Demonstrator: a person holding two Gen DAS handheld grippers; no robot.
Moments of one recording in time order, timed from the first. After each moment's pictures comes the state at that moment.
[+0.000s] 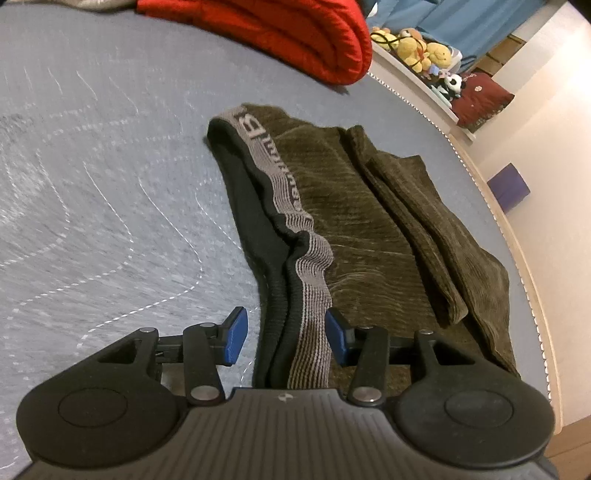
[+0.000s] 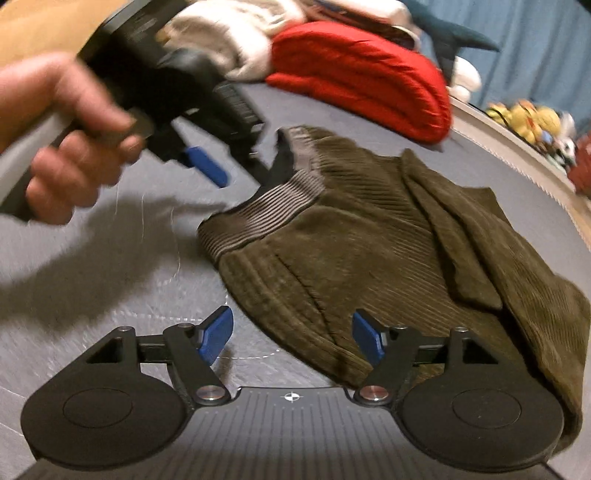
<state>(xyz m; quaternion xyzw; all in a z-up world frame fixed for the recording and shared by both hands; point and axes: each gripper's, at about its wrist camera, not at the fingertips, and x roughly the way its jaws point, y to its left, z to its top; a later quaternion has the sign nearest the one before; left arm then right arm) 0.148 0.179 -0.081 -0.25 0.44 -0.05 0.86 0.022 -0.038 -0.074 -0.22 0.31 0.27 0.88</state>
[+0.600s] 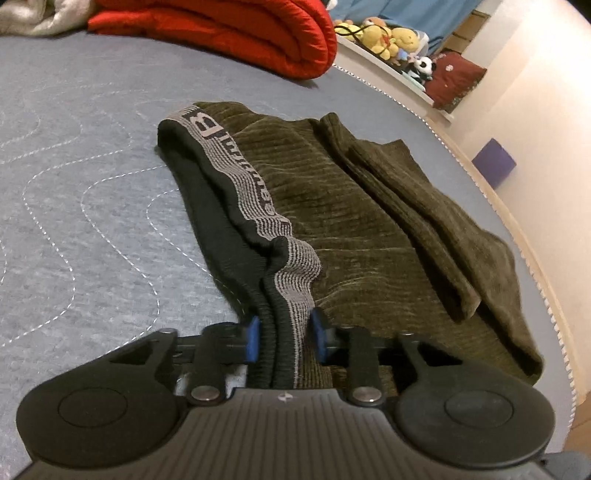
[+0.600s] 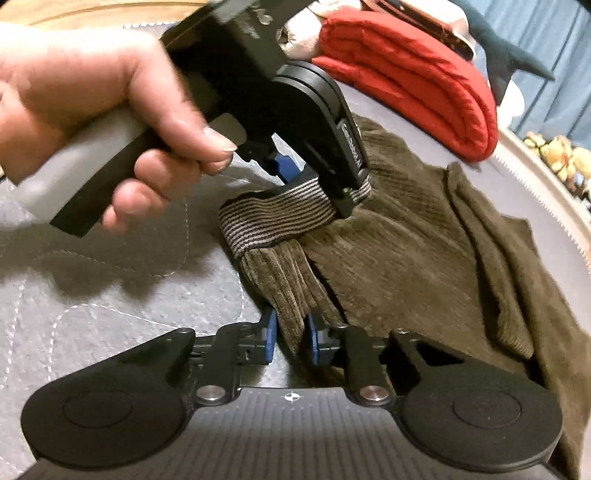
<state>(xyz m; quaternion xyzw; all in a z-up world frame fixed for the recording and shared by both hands) 0.181 0.157 -0.104 -0.20 0.42 -0.08 0.88 0.030 -0.003 -0.097 -0.30 0.30 0.30 0.86</state>
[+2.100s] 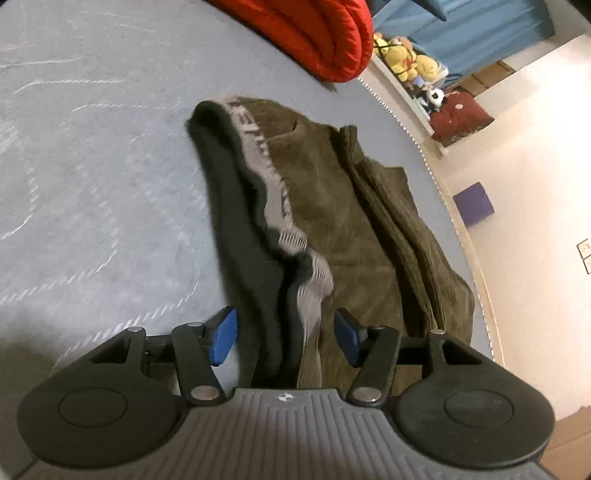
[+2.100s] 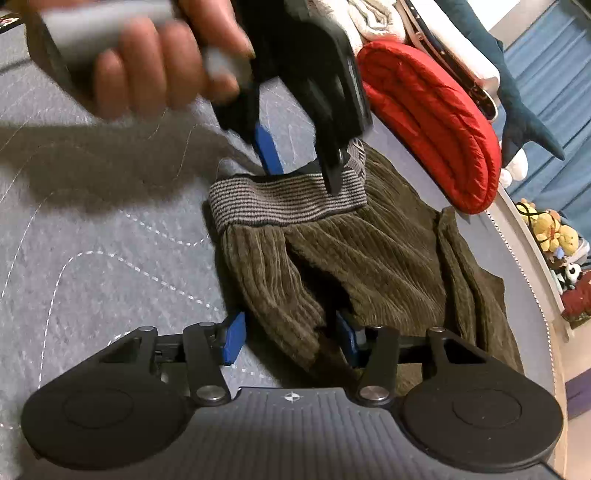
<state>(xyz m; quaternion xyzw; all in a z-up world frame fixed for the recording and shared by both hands) 0.177 0.208 -0.113 -0.33 0.42 -0.11 0.84 -0.002 0.006 -0.105 -0.40 0.25 0.30 0.83</state>
